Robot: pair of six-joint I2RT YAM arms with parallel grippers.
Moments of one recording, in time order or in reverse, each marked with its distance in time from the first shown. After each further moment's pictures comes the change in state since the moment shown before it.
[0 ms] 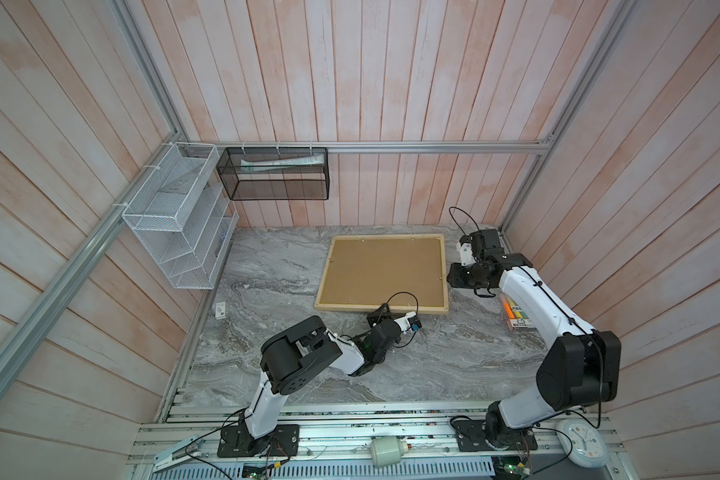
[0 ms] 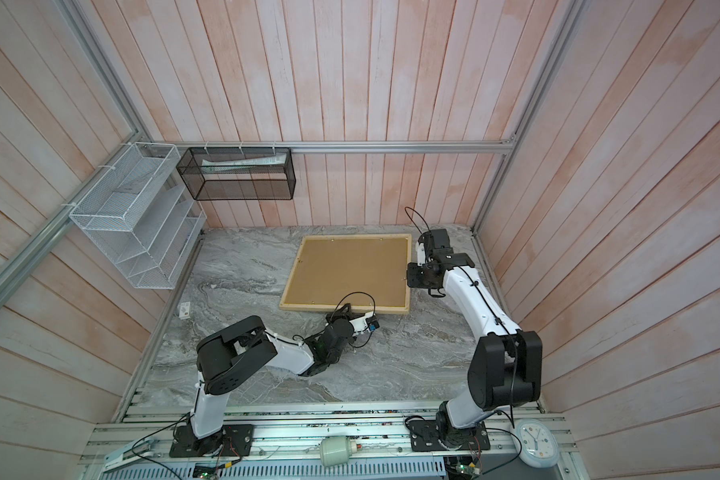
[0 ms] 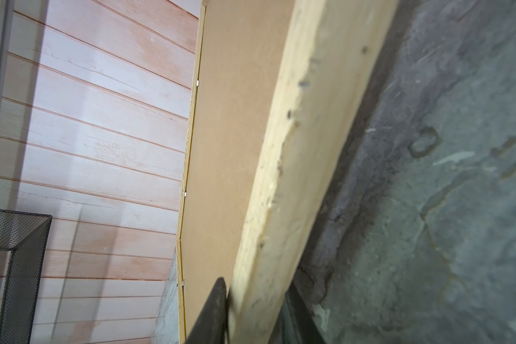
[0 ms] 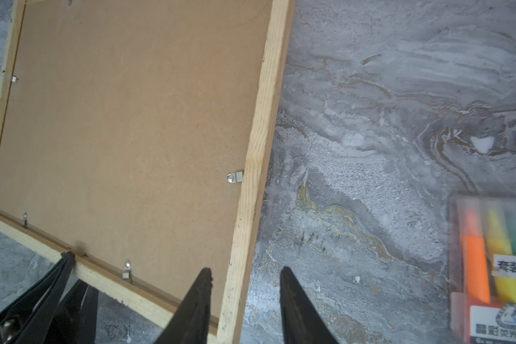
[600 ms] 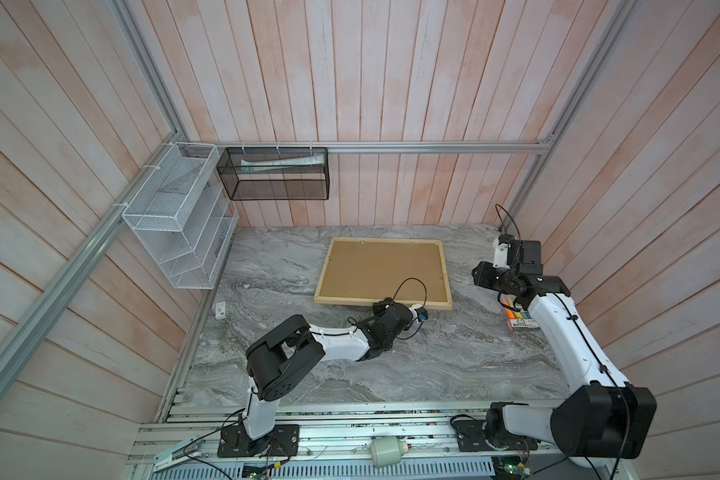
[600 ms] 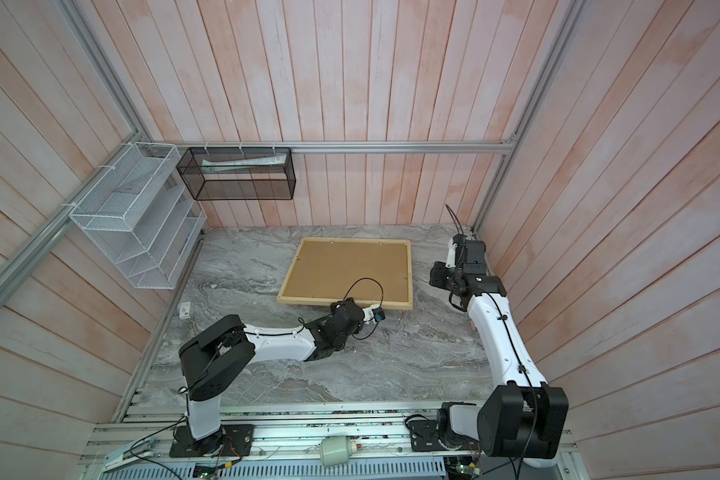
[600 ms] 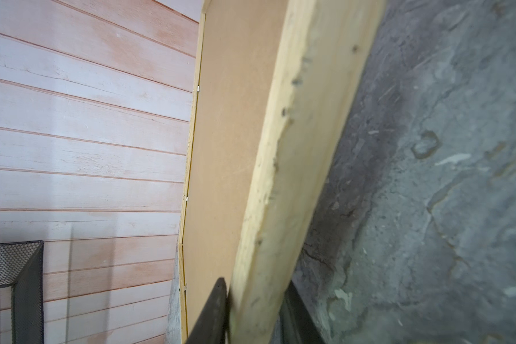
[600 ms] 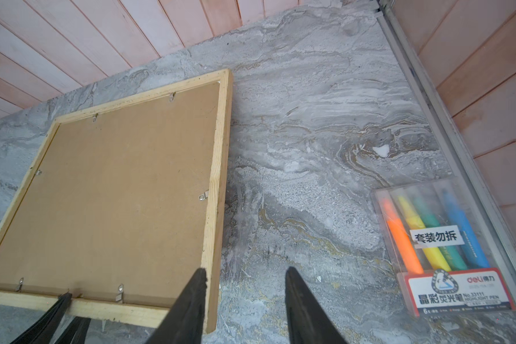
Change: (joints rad) left arm 0.010 -0.111 0.227 -0.530 0.044 -0.042; right arm -0.157 -0.254 -0.170 0.162 -0.013 0.072
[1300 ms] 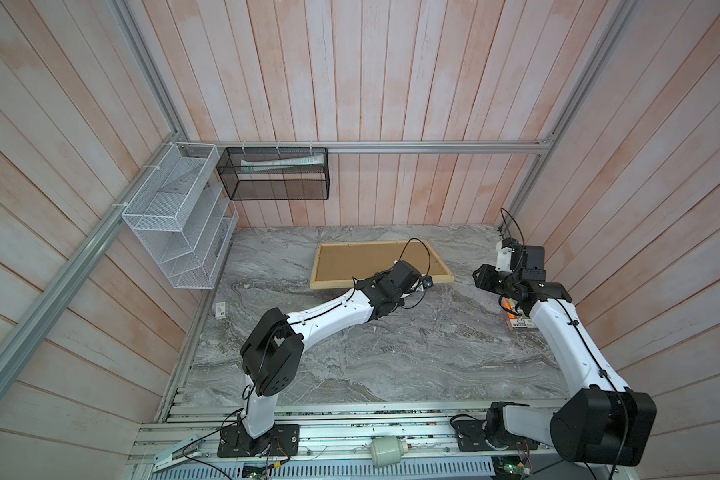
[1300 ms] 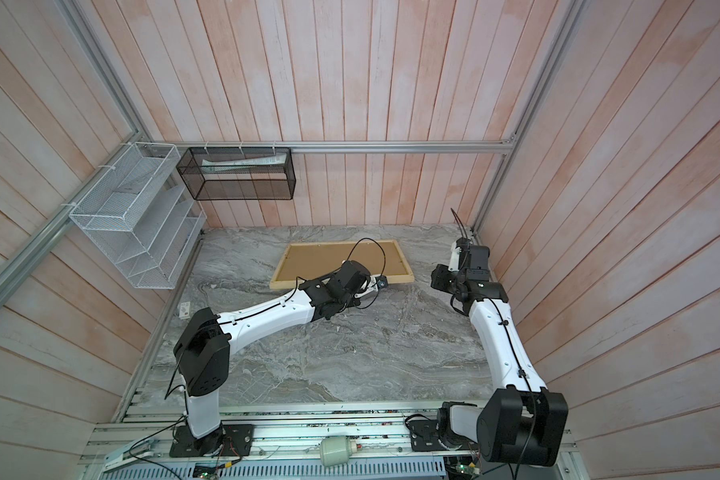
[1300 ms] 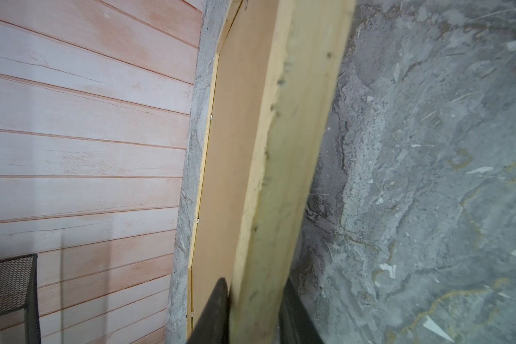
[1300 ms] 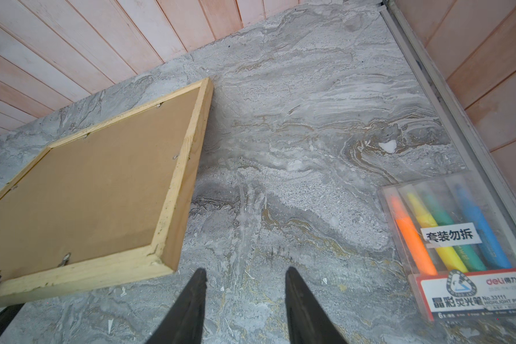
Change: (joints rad) left arm 0.095 -0.007 0.473 -0.654 0.148 -0.086; right arm -0.035 -0.028 -0.066 0.050 -0.049 0.017
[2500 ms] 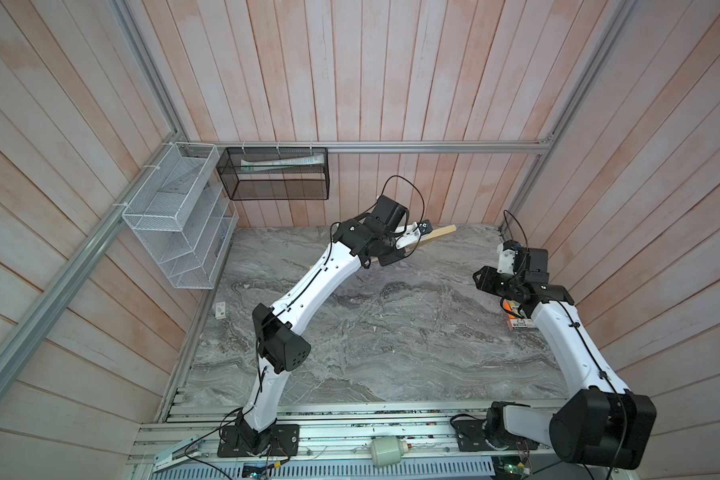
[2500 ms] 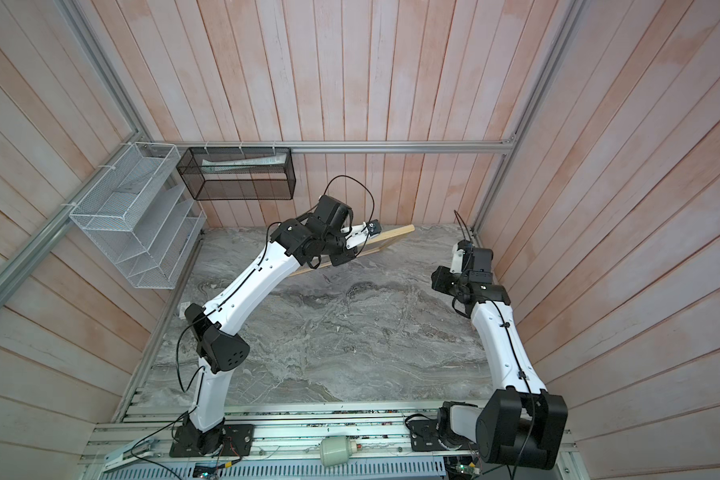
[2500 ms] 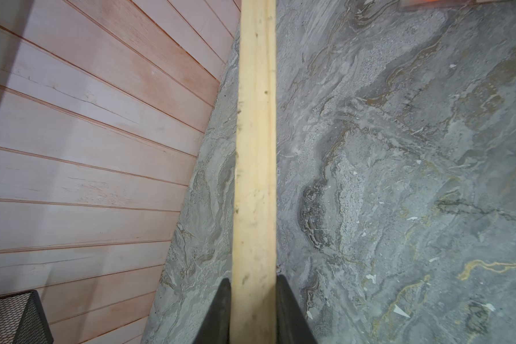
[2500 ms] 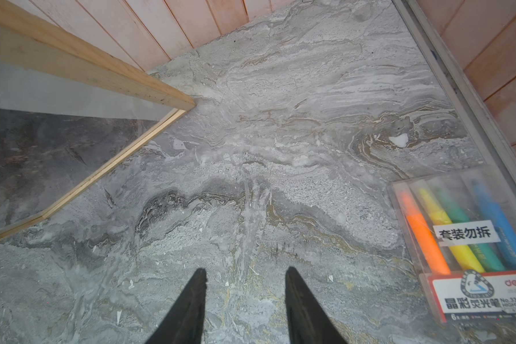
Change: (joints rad) left arm 0.166 0.194 0.812 -0.581 0.425 -0.064; right arm -0.025 -0.008 -0.023 0.008 -0.060 -0.002
